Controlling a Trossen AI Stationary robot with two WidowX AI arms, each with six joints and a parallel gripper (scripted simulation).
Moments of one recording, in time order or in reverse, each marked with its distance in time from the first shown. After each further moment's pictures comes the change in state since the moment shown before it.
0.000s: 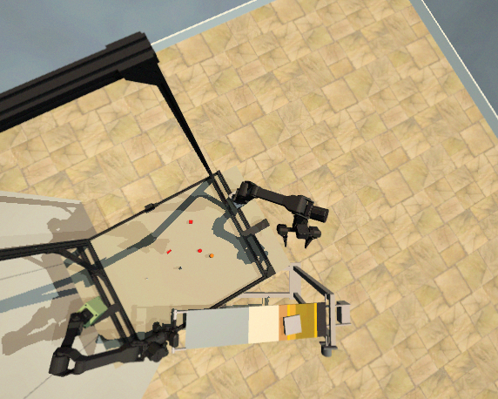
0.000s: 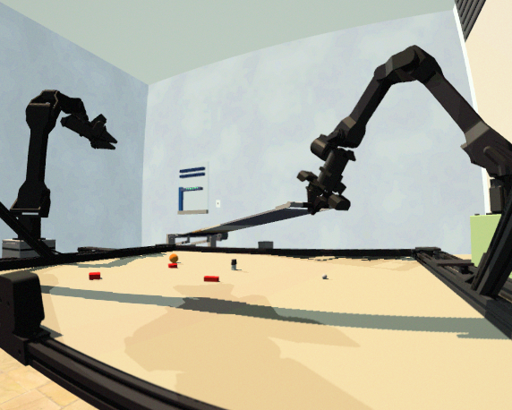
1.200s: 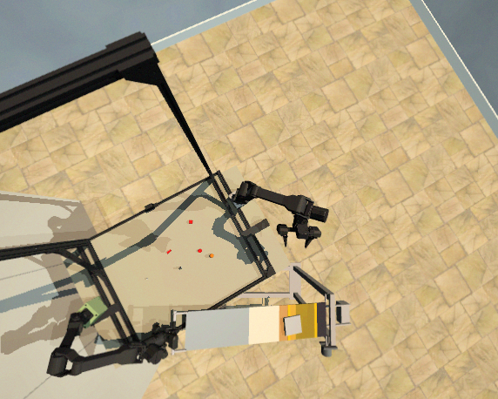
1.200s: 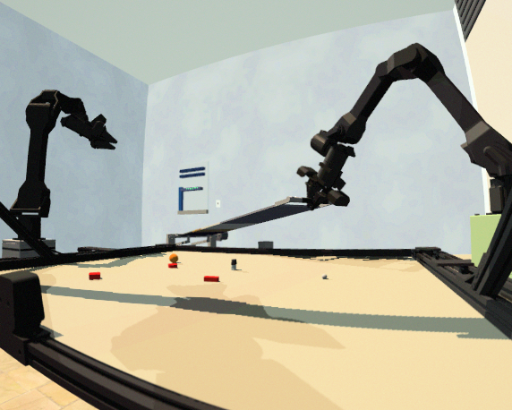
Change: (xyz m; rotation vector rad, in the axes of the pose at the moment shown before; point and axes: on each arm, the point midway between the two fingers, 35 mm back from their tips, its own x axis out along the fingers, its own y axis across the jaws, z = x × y) left arm 0.000 0.000 0.000 -0.001 0.000 0.001; right arm -0.010 0.010 0.000 0.000 0.000 0.018
